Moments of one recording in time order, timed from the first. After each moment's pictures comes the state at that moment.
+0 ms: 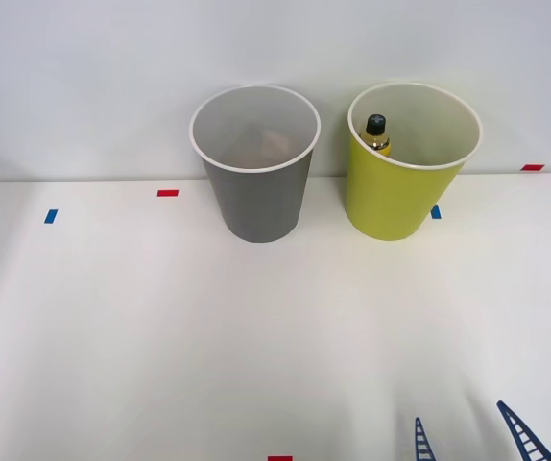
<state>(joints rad) 0.87 -0.08 0.07 -1.70 0.37 -0.83 1.34</state>
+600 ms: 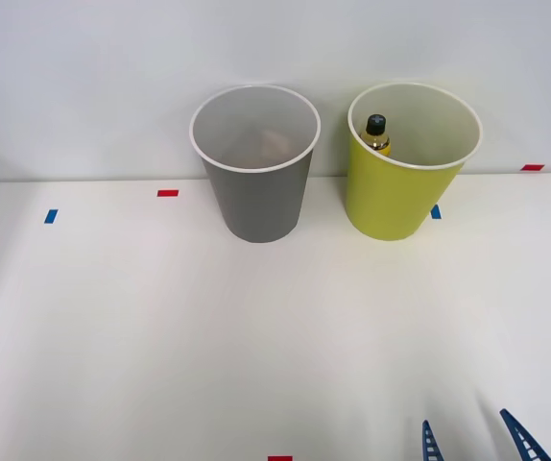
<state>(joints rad) 0.84 -0.09 0.05 -1.64 0.36 -0.85 1.17</state>
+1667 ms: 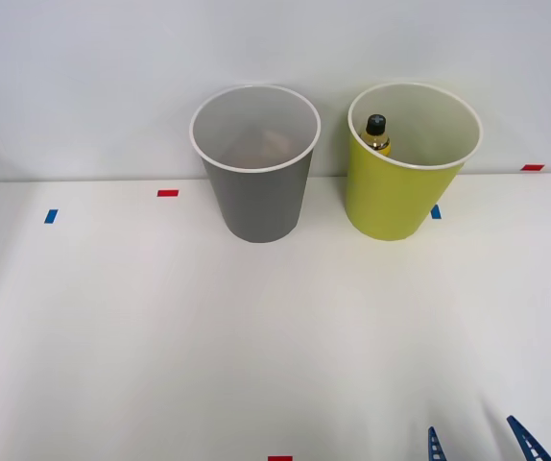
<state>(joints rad) 0.86 -0.10 0.04 -1.64 0.36 -0.87 1.18</state>
